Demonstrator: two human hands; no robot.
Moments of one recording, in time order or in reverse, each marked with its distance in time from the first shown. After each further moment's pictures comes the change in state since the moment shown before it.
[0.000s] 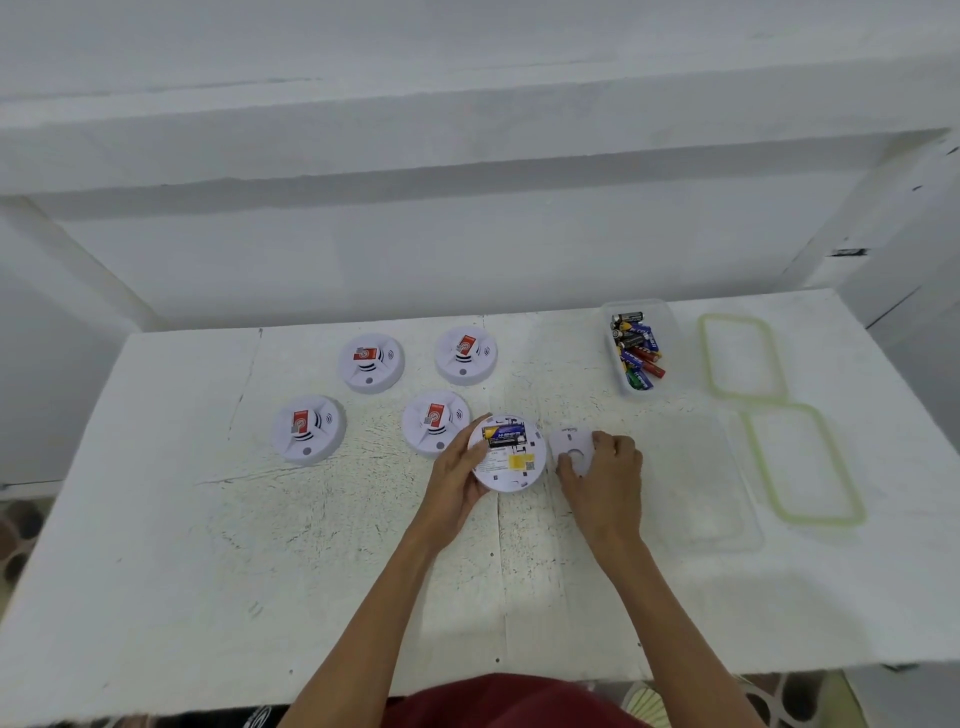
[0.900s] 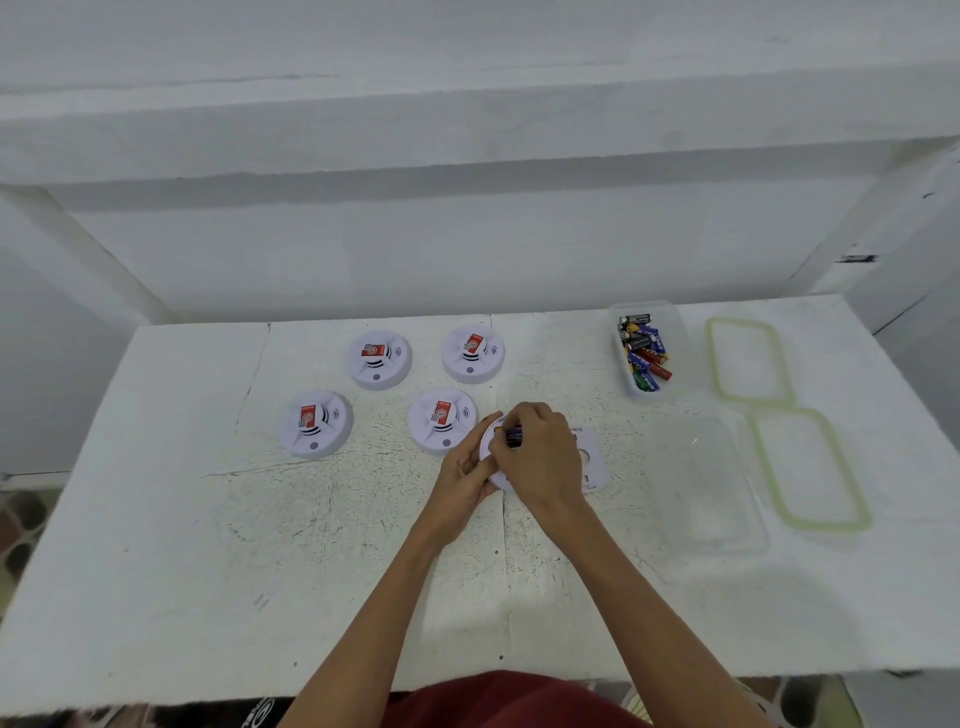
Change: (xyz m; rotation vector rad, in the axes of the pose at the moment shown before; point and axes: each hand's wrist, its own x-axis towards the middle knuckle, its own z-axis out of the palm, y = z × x) left_hand -0.008 0.004 0.002 0.245 -0.054 0.087; right_hand 0.000 -0.079 0.016 0.030 -0.074 -0.307
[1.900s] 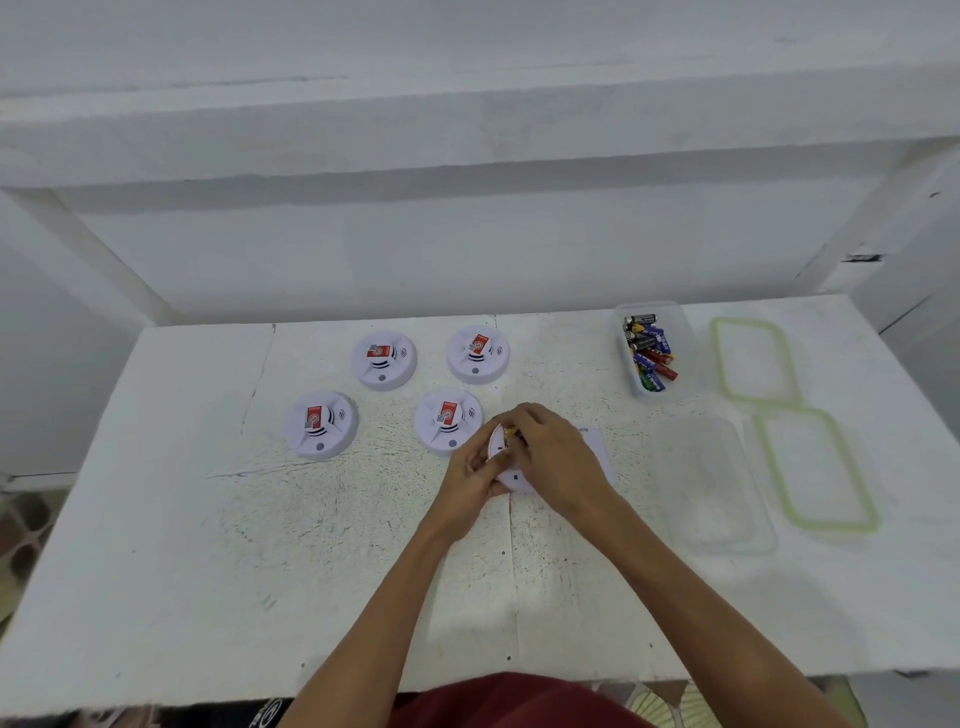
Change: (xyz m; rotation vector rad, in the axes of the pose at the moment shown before) left_hand 0.003 0.003 0.002 -0.005 0.005 -0.006; right_hand 0.006 0.013 -0.016 -0.064 -0.197 -0.310
